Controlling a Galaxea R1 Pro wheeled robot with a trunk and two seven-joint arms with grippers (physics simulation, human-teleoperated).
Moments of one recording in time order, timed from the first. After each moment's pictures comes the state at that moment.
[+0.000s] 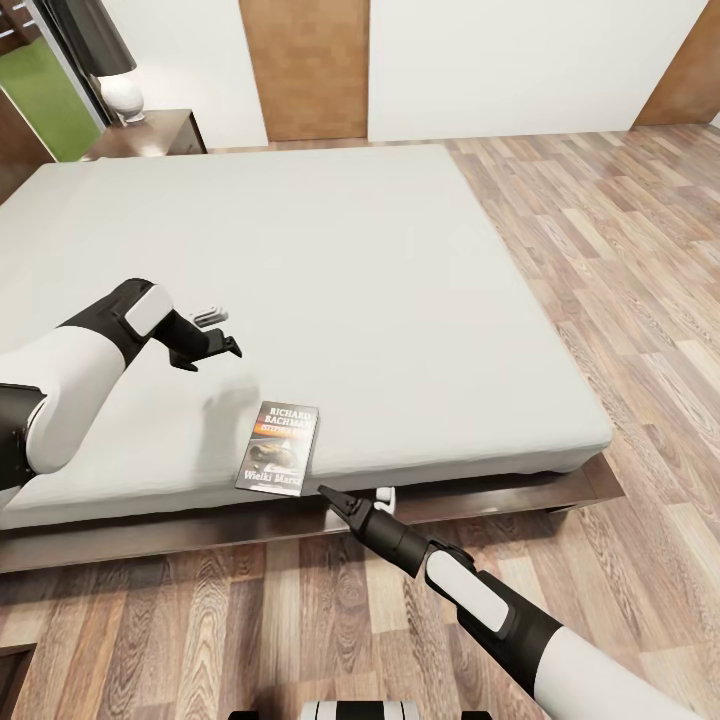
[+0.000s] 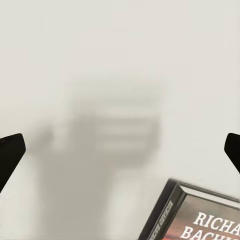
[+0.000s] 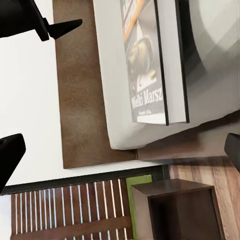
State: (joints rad) left arm -1.64 0.18 -0.21 -0.17 0.56 1.00 0.10; right arm -0.65 -0.09 0.86 -0.92 -1.55 0.20 0.54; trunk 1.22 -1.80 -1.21
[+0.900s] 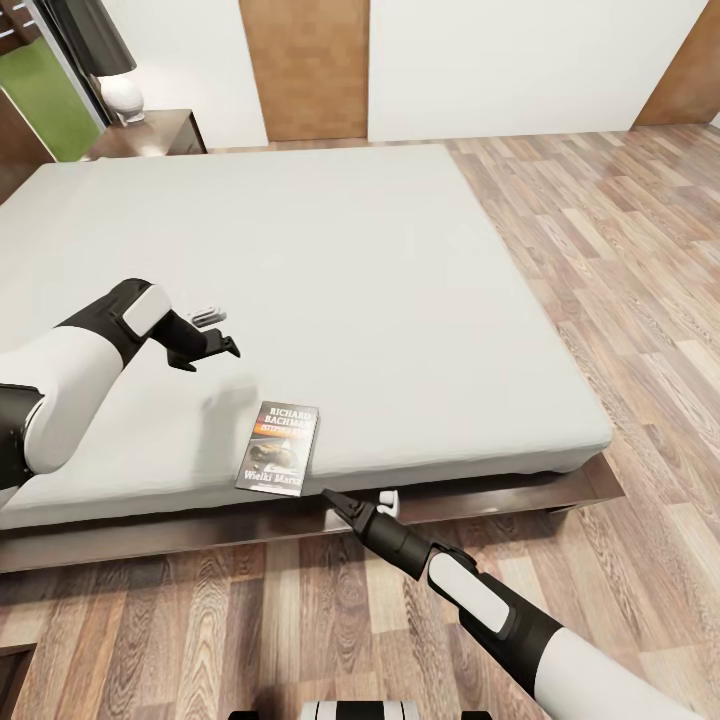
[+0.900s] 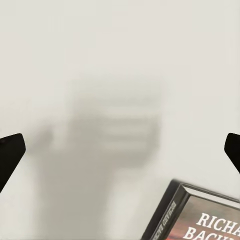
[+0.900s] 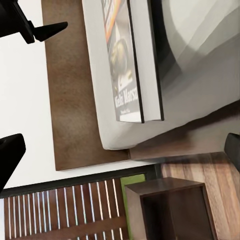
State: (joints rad) left arm -1.64 0.18 -0.21 -0.17 0.56 1.00 0.10; right arm -0.65 -0.09 0.86 -0.88 -1.55 0.20 0.54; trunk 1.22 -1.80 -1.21
